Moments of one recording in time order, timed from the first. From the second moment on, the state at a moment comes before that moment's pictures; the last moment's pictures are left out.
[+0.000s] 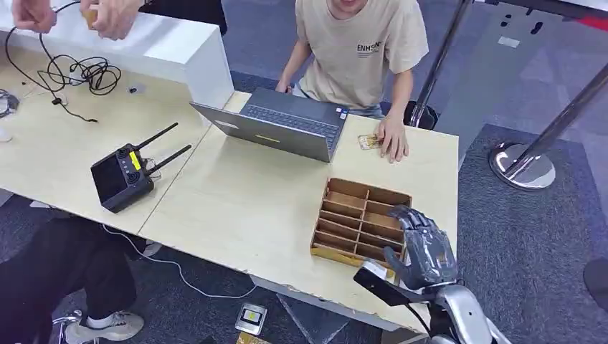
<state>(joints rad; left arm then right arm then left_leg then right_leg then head) -0.11 0.02 -0.97 -0.20 0.18 0.43 0.21 -0.18 -0.44 0.62 -1.44 0.92 -0.35 0.16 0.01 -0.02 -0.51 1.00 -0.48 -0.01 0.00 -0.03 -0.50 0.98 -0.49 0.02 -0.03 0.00</state>
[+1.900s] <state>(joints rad) -0.11 0.01 -0.97 -0.20 0.18 0.44 0.21 -0.21 -0.39 0.63 -1.27 0.88 -0.41 0.12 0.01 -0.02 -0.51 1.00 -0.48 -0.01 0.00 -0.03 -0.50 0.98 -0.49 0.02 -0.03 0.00</state>
